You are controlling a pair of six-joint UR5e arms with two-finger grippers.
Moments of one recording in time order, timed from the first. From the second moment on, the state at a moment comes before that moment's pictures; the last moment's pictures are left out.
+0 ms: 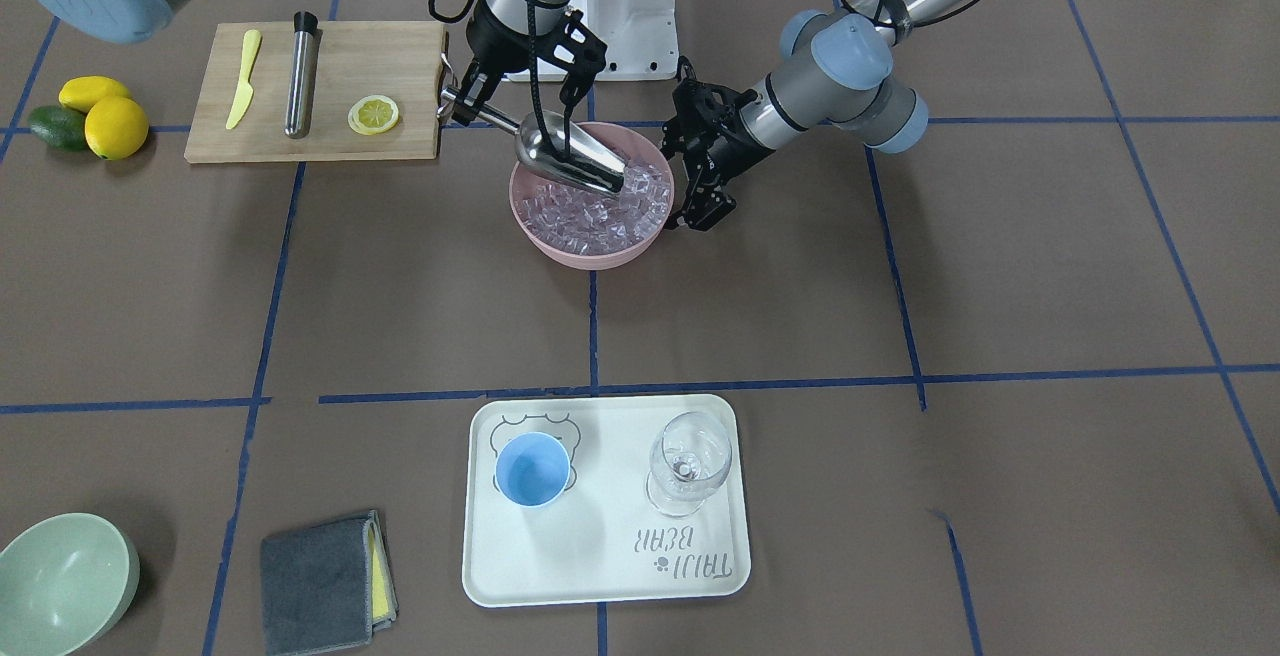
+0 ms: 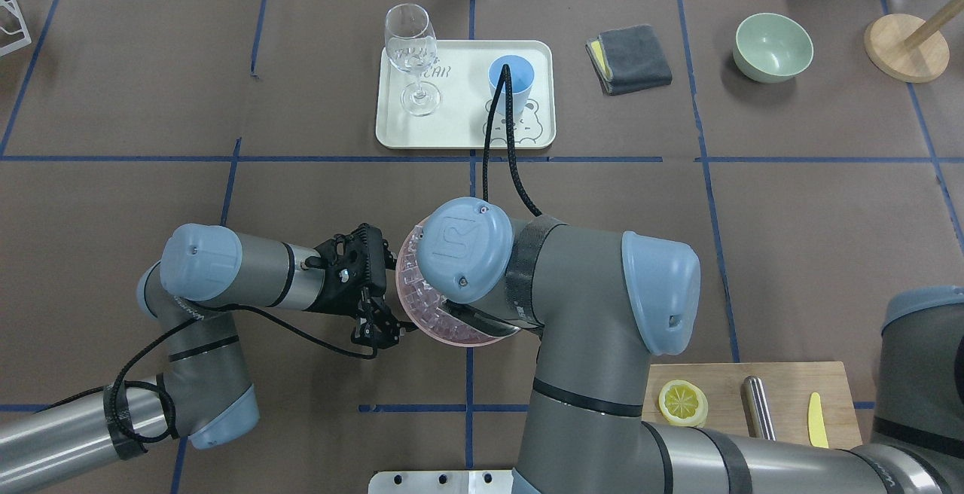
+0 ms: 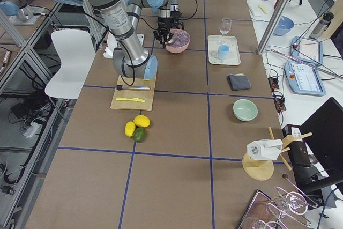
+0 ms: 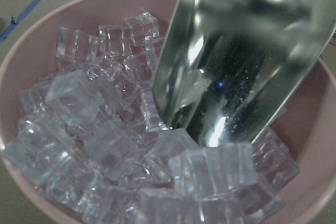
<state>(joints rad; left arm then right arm) -0.44 -1.98 -1.52 -2.69 -1.94 -0.12 0.33 -0.76 1.89 -2.42 1.70 0.01</state>
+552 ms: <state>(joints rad) -0.44 -1.98 -1.52 -2.69 -1.94 -0.12 0.34 -0.84 1.89 -2.28 1.71 0.07</state>
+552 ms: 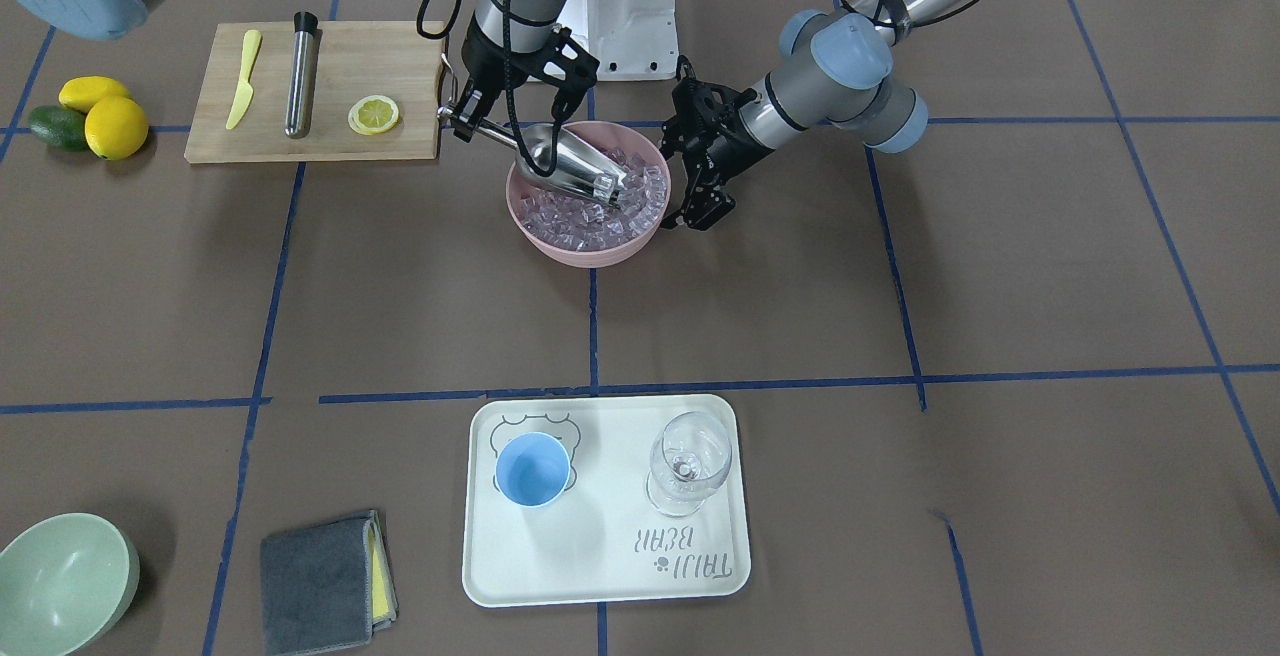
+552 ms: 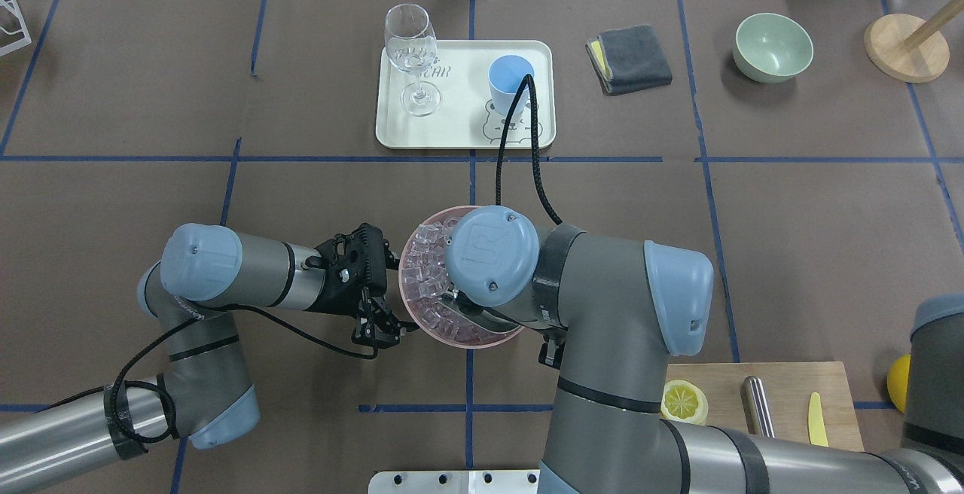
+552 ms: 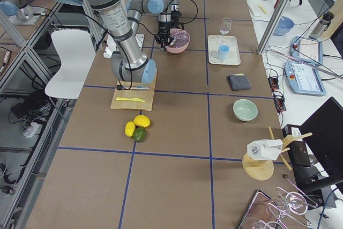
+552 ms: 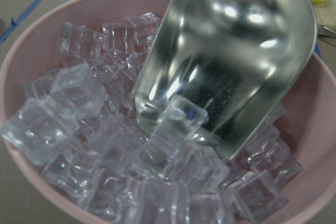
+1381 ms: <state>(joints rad) -0.44 -1.98 -1.52 -2.69 -1.94 -0.12 0.37 -0.93 1.90 -2.09 1.82 0.13</state>
